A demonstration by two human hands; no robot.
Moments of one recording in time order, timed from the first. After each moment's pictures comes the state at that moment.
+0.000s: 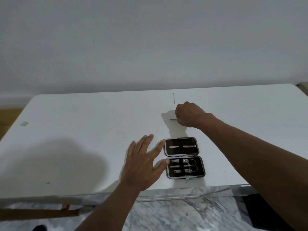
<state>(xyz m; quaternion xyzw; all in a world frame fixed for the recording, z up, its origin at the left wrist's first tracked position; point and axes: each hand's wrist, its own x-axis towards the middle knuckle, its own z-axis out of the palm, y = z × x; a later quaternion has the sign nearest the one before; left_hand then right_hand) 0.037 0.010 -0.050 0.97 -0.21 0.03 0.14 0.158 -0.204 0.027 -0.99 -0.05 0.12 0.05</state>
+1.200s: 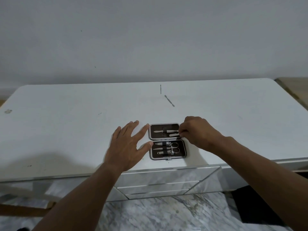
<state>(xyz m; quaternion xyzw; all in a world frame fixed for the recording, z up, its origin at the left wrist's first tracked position) 0.039 0.010 -0.057 0.97 -0.21 0.04 0.12 0.028 -0.248 0.022 -0.98 -0.10 0.08 0.12</state>
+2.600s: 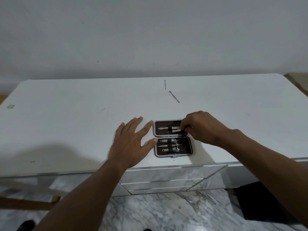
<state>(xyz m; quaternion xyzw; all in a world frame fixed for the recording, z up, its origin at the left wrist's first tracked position) 0.037 0.010 -0.054 0.97 -0.20 0.03 0.14 0.033 -0.244 0.028 -0.98 -0.14 0.08 0.10</state>
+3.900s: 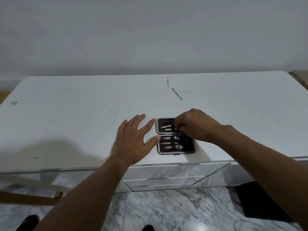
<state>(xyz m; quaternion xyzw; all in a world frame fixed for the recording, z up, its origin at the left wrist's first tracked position) 0.037 0.009 -0.052 0.97 -0.20 0.03 0.15 0.044 -0.222 0.022 -0.98 -0.15 0.11 0.09</state>
